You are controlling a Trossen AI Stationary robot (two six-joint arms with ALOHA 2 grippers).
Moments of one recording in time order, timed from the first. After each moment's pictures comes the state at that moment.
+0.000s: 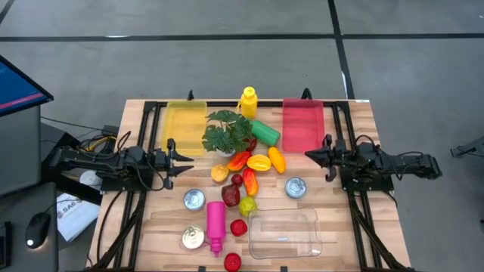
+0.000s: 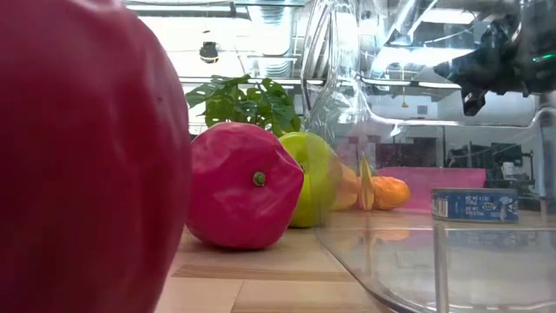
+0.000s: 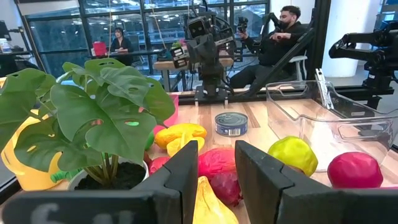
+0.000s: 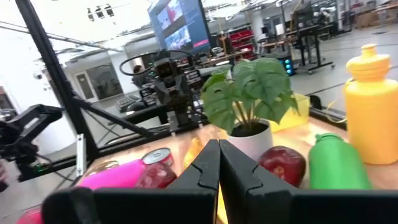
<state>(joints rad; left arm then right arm) -0.06 0.21 0.01 0.21 -0.13 0.07 0.02 0.01 0.03 0.07 0.16 0.26</state>
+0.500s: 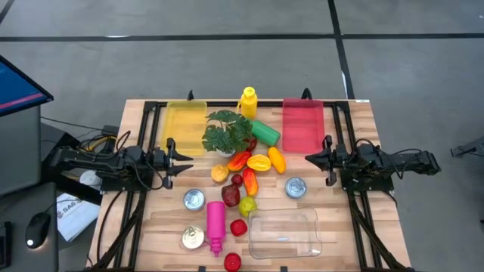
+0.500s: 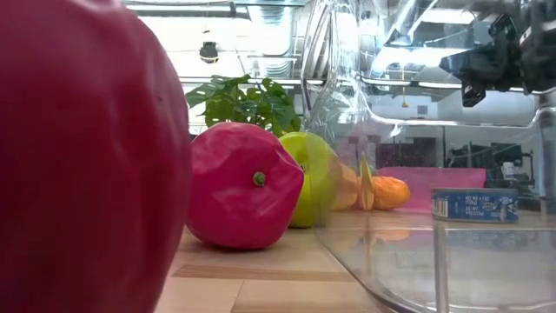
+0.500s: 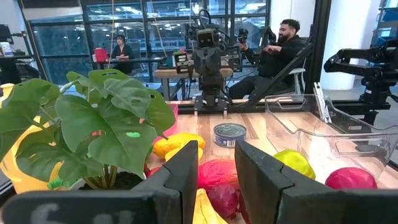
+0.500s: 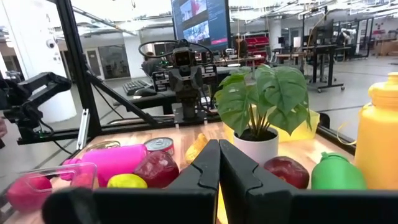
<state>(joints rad) -0.06 0.21 0.01 0.25 -0.13 0.05 0.08 0.01 0.03 0.06 0.16 0.08</state>
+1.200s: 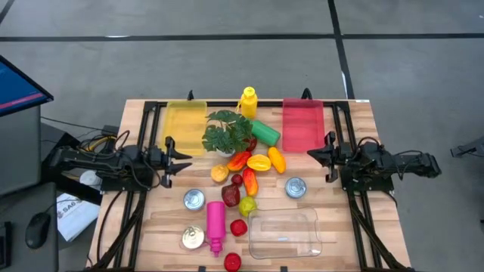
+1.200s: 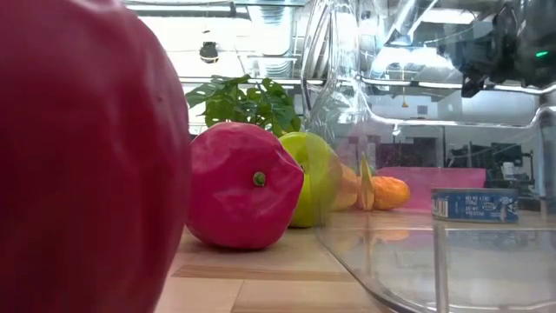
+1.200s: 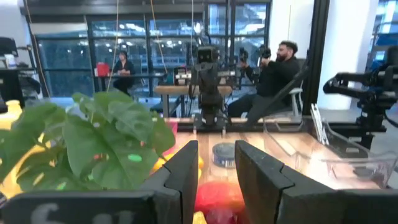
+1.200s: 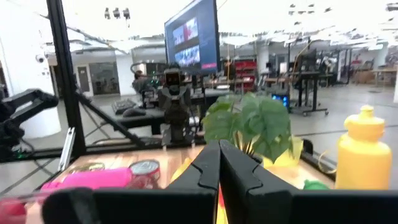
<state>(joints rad) -0.06 0.21 0.01 0.34 -0.13 0.03 0.03 0.01 0.03 0.17 0.16 0.03</state>
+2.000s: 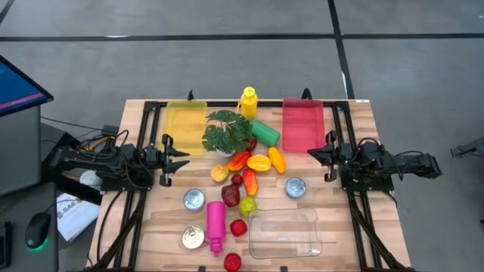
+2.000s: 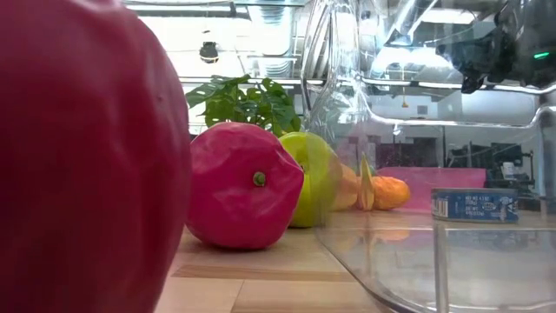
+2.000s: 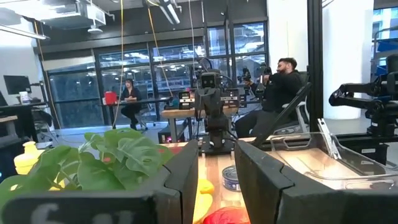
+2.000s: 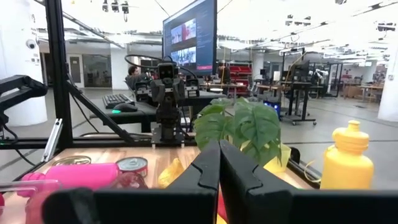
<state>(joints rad) -0.06 0.21 0.01 0.43 -0.13 0.12 0.02 0.01 0.03 0.17 0.16 -0.06</state>
